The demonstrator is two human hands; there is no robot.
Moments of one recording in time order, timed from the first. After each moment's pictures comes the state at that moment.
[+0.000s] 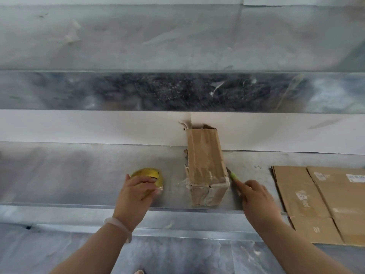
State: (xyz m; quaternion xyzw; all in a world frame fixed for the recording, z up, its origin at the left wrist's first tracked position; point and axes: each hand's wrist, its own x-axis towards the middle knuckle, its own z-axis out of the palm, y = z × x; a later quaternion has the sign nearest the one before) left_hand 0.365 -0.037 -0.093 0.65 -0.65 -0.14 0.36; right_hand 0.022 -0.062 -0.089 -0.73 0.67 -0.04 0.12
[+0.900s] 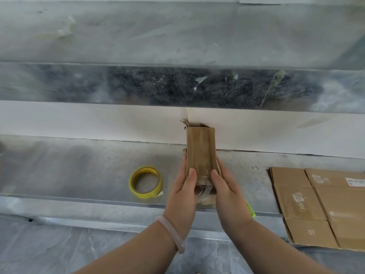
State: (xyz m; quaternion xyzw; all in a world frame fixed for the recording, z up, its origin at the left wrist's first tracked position) left_hand 0.215 -0.024 -0.001 0.51 -0.35 -0.56 0.55; right_hand 0.108 -0.037 -0.009 -0.46 0.52 -0.44 0.58
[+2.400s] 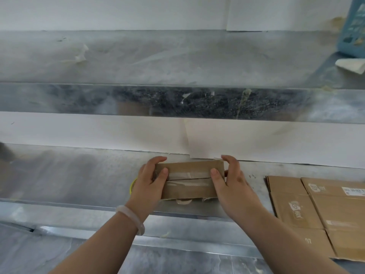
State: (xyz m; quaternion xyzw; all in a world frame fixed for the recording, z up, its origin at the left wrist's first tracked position) left_hand 0.293 -0.041 -0.003 0.68 -0.51 -0.33 0.42; right_hand 0.080 -0.057 0.027 -0.63 0.66 -0.20 0.37
